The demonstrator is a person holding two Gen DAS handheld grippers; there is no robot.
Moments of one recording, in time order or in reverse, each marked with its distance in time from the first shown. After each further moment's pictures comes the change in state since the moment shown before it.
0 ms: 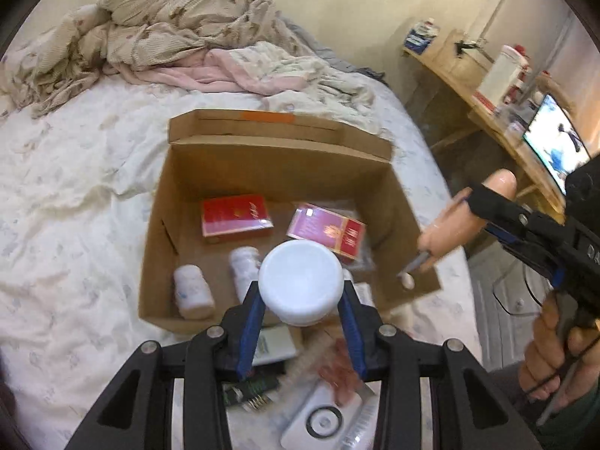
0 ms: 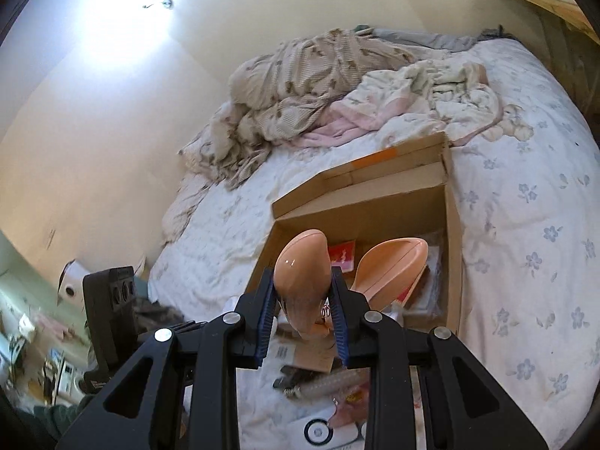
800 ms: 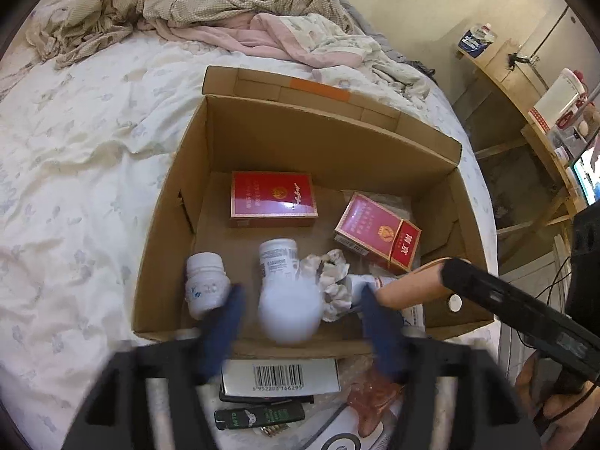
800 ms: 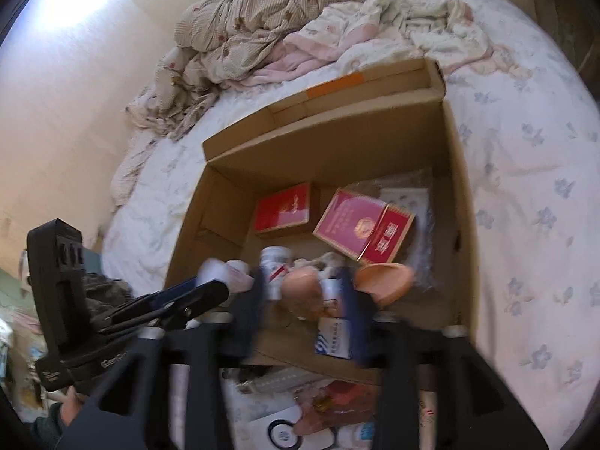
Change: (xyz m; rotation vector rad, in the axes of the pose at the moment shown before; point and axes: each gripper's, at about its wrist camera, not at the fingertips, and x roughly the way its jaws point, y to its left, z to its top) left arm 0.043 0.029 0.002 -0.124 0.062 0.055; right arm 0.074 -0.018 -0.020 0.001 0.188 -0.193
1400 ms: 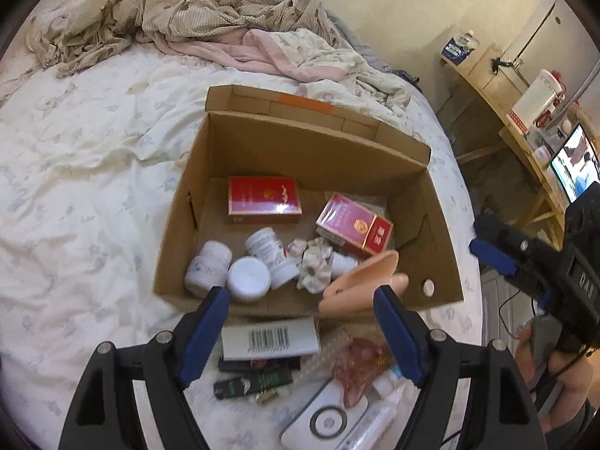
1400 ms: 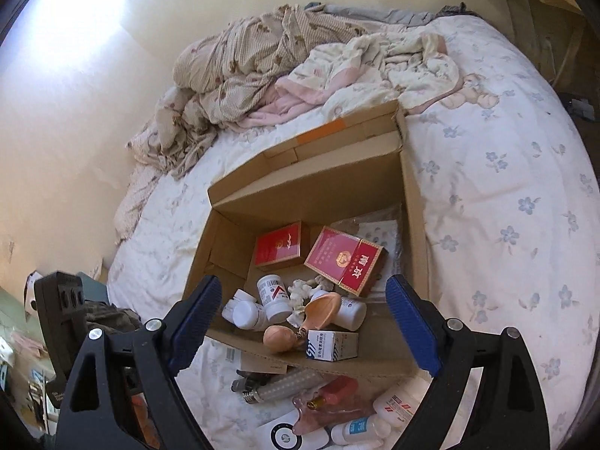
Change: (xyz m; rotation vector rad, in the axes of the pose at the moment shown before) left arm -0.045 -0.007 -0.019 0.032 -0.015 -0.018; right arm -0.056 -0.016 0.003 0.072 -0.123 0.037
